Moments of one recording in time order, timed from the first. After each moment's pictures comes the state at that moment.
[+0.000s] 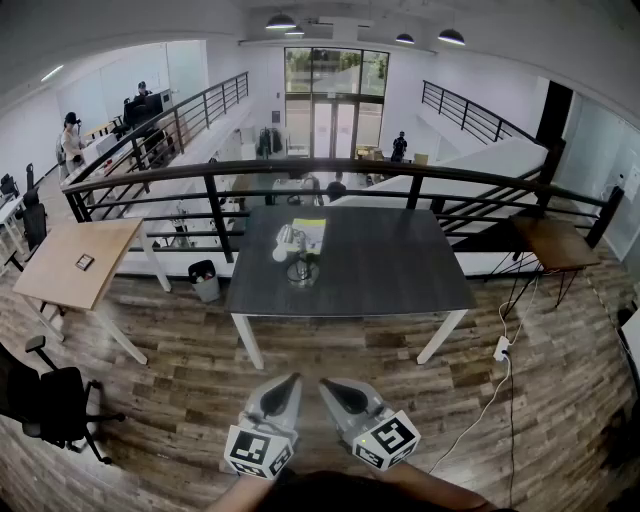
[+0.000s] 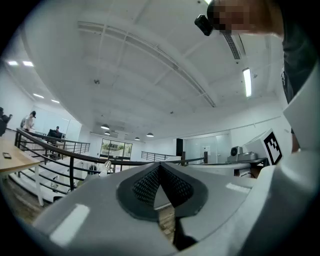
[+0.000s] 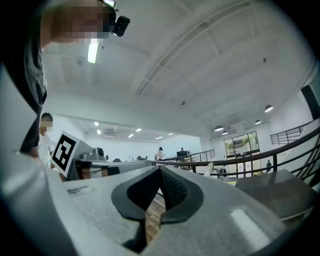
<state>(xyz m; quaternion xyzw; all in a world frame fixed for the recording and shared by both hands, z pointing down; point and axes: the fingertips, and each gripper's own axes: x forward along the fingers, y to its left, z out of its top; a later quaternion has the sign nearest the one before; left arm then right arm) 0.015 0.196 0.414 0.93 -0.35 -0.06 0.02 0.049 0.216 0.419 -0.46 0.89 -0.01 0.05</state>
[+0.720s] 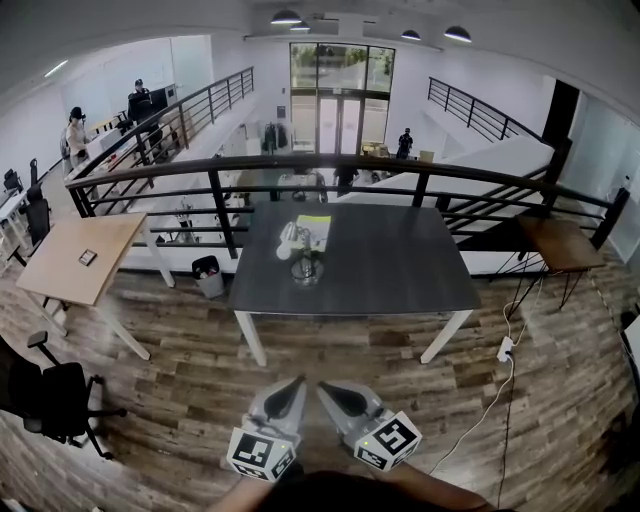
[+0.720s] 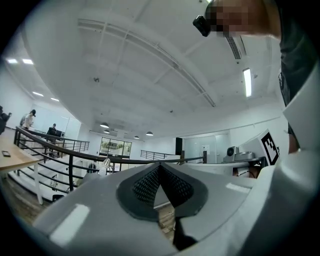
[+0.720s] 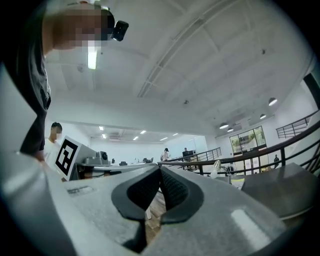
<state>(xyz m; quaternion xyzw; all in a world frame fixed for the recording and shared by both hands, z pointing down) 0.016 0.198 0.424 0.93 -0.35 -0.05 0.03 0.039 0.215 0.424 -0.43 0.90 -0.02 0.06</state>
